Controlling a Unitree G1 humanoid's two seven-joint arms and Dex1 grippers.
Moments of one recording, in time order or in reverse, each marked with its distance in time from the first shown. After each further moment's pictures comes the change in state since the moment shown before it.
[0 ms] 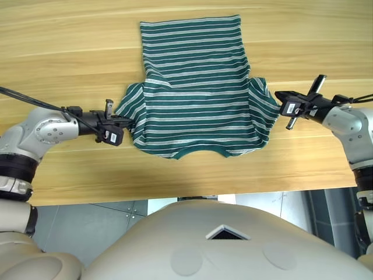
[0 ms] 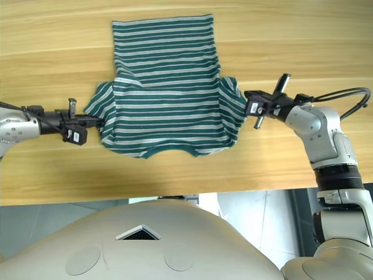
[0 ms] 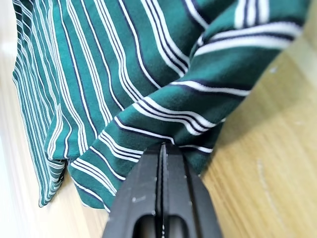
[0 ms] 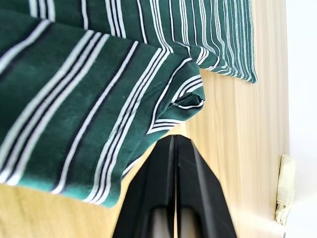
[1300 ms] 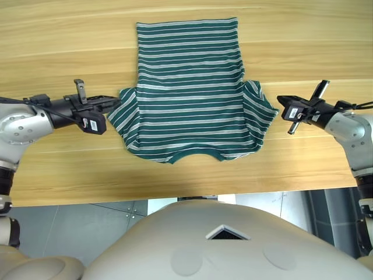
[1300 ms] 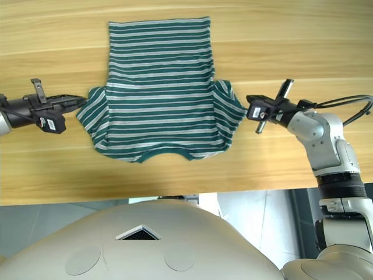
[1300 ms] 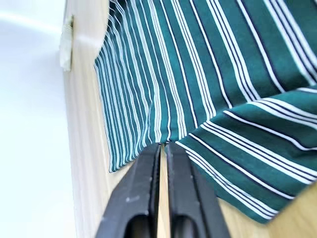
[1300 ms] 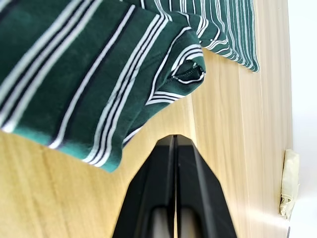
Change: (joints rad) left arm 0.131 0.088 0.230 -0.192 -0.192 0.071 0.031; right arm 0.070 -0.009 -0.034 -0.056 0.014 0.024 0.003
